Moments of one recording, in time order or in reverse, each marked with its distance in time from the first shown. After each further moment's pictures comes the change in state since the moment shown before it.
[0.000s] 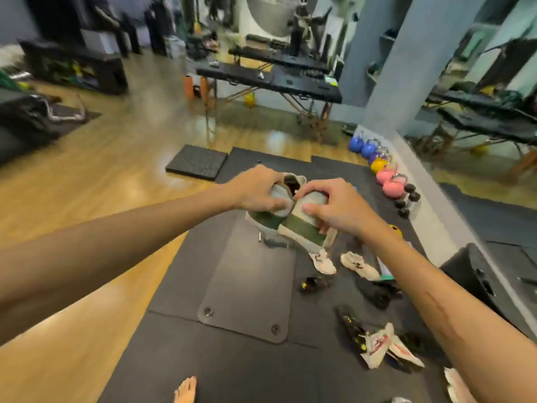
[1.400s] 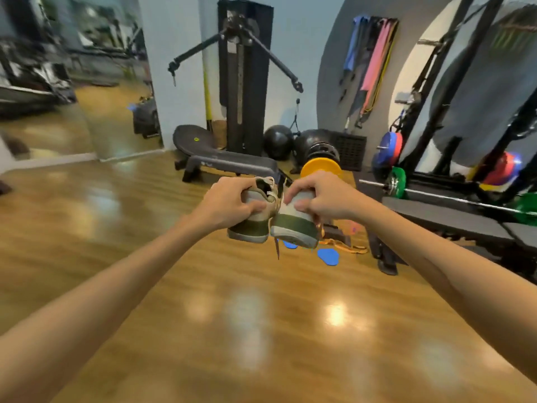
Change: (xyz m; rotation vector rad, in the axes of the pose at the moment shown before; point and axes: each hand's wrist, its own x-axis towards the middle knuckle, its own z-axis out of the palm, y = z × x) left_hand -0.961 -0.446 -0.389 0.382 0.904 -1.641; right_hand 0.127 -0.951 0.822 0.007 -1.121 -1.560
